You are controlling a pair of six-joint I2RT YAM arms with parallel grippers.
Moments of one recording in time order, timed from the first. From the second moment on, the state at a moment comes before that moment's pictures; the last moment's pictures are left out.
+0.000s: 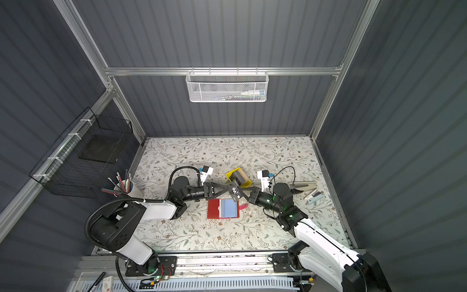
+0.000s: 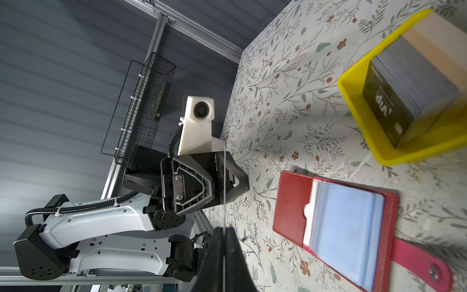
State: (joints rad) left arm -0.59 1.61 0.55 1.08 0.86 -1.20; right arm 0.51 0.92 0.39 0.33 -0.52 1.01
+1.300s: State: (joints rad) left arm -0.60 1.63 0.54 1.17 0.81 -1.28; right arm 0.51 0.99 0.38 0.42 -0.52 1.05
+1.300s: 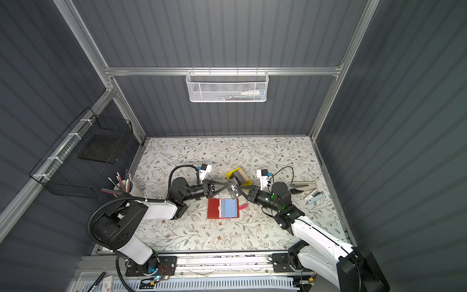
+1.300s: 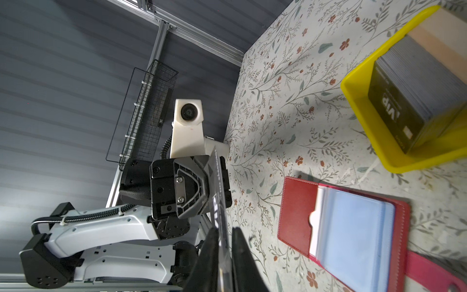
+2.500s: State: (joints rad) left arm -0.60 1.64 0.60 1.15 0.96 -1.25; right arm 0.38 0.98 0.46 0.24 -0.85 0.94
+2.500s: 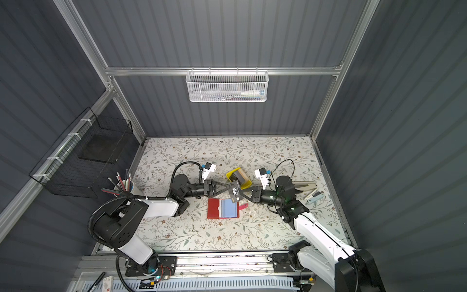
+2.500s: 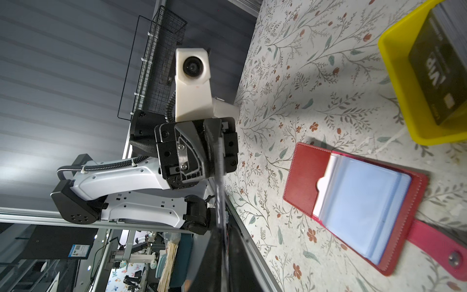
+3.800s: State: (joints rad) left arm -0.71 1.69 0.52 1.34 0.67 -1.38; right arm 0.50 0.96 0.37 0.43 -0.53 1.11
